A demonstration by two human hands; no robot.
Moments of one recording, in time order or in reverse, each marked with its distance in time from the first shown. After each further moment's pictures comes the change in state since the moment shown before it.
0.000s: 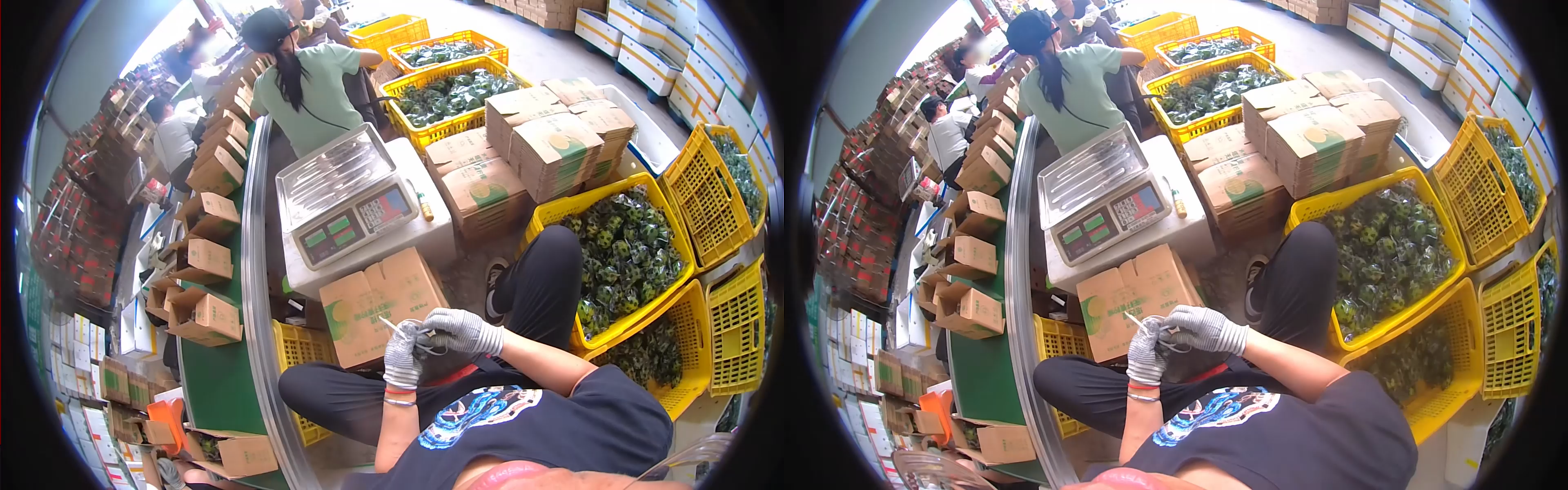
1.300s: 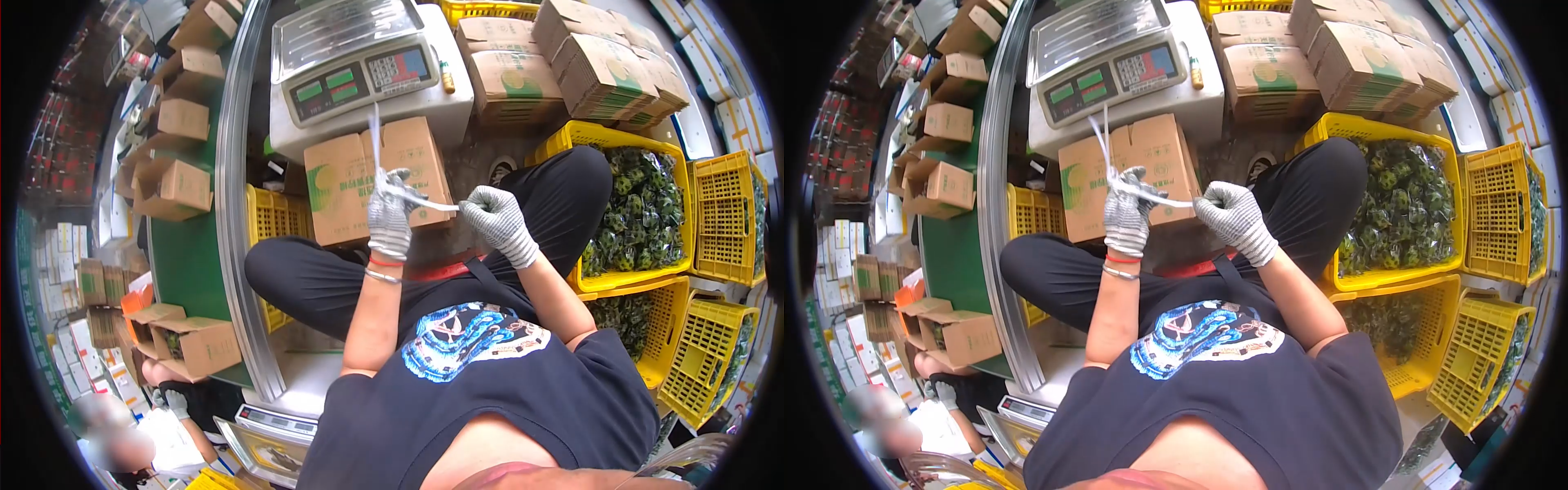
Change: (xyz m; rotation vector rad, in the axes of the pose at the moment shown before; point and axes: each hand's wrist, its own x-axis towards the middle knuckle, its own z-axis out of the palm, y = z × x) left_hand 0.048 -0.001 -0.003 -0.091 0.137 0.192; right_hand -0.009 -0.007 -0.022 0.096 0.276 0.624
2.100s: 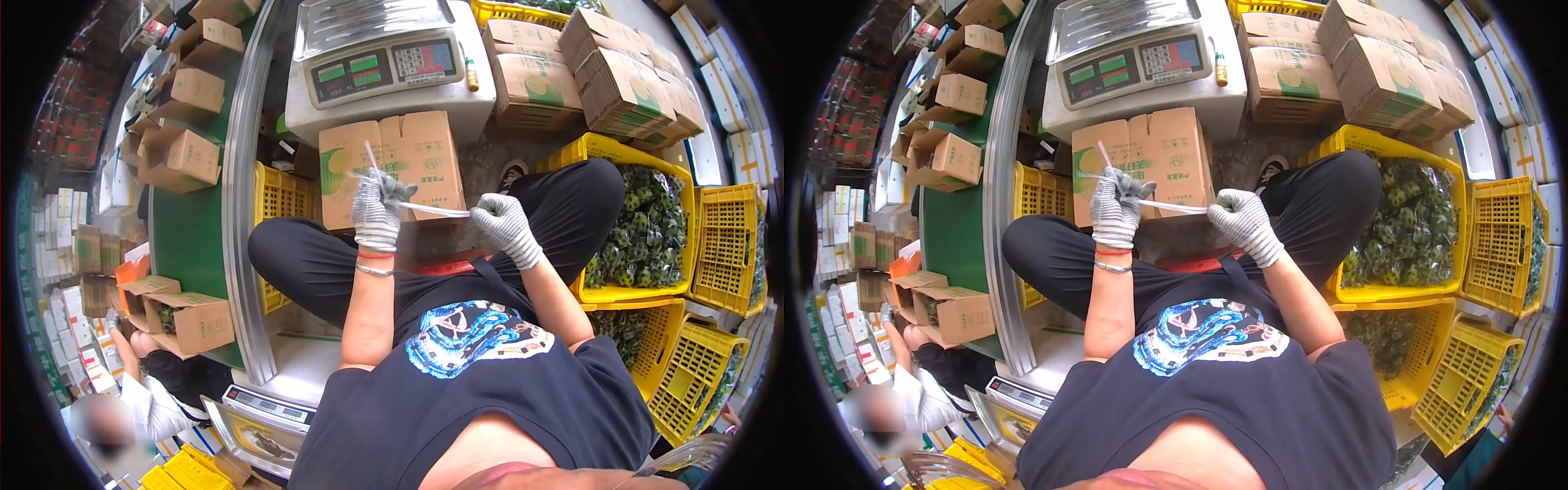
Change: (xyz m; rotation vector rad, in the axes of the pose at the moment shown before) left_hand 0.003 0.022 -0.036 -0.363 -0.035 -0.008; right_hand 0.002 0.022 0.008 -0.087 -0.124 0.026
